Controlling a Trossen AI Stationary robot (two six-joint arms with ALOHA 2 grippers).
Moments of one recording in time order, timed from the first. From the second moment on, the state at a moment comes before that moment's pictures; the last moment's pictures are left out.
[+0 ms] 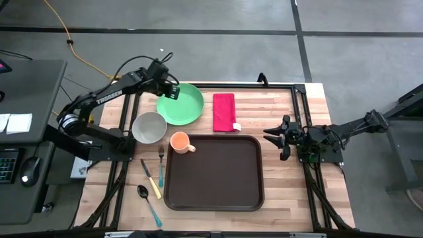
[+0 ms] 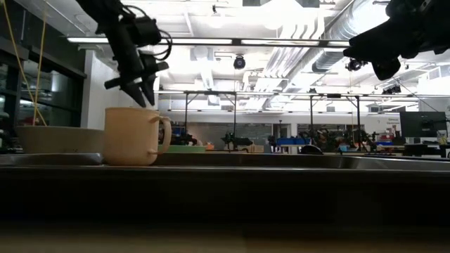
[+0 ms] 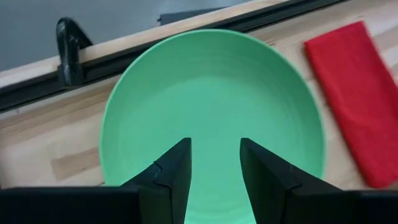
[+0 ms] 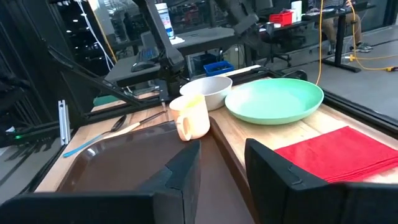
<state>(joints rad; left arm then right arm) 0.80 1.33 1.05 -0.70 -0.06 -0.39 0.28 0.34 0.20 0.05 0.45 0.27</state>
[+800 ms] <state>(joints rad) 0.89 1.44 1.05 -0.59 -0.02 -0.44 0.28 0.34 0.20 0.05 0.42 0.29</state>
